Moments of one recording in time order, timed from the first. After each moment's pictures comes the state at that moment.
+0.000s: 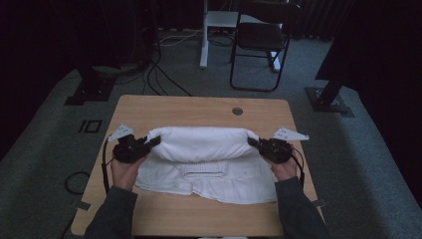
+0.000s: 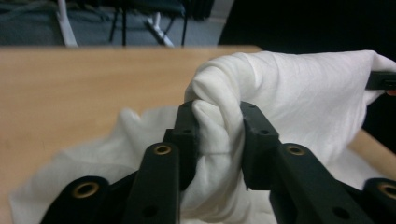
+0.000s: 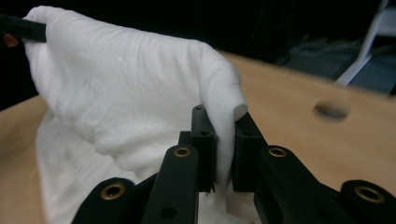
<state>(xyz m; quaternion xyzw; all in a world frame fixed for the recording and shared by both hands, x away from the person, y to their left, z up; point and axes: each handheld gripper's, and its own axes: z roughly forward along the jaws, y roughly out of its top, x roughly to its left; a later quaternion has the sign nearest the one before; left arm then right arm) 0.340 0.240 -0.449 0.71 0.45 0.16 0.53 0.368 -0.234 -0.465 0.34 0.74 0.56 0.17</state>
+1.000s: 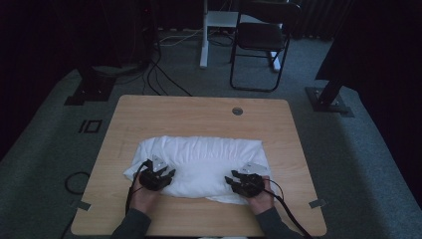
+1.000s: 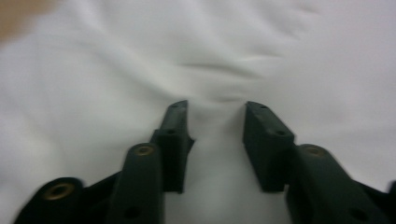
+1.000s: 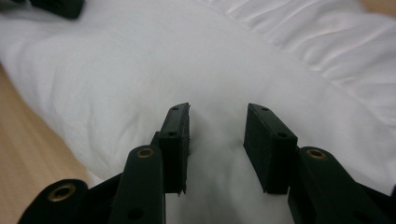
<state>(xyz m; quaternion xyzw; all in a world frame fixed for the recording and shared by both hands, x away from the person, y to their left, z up) 0.320 0.182 -0.534 0.80 0.44 0.25 0.33 0.307 -0.157 -0.541 0.37 0.81 0.42 0.17</state>
